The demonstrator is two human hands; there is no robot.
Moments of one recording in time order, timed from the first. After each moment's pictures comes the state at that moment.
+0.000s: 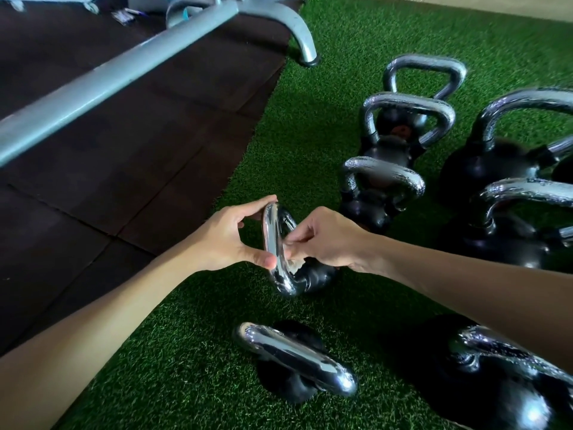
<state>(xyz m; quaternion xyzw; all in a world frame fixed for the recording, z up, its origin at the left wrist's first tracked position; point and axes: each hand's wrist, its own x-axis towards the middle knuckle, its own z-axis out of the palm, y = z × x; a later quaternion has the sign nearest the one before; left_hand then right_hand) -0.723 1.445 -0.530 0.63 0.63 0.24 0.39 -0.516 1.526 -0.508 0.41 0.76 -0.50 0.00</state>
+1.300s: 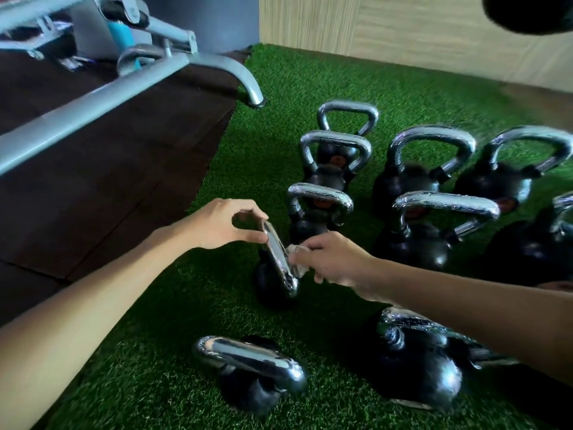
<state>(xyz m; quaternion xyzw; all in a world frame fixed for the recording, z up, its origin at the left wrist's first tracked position) -0.689 1.511 -0.489 0.72 0.61 0.15 0.29 -0.432 1.502 -0.474 0.53 0.69 -0.49 -0.07</state>
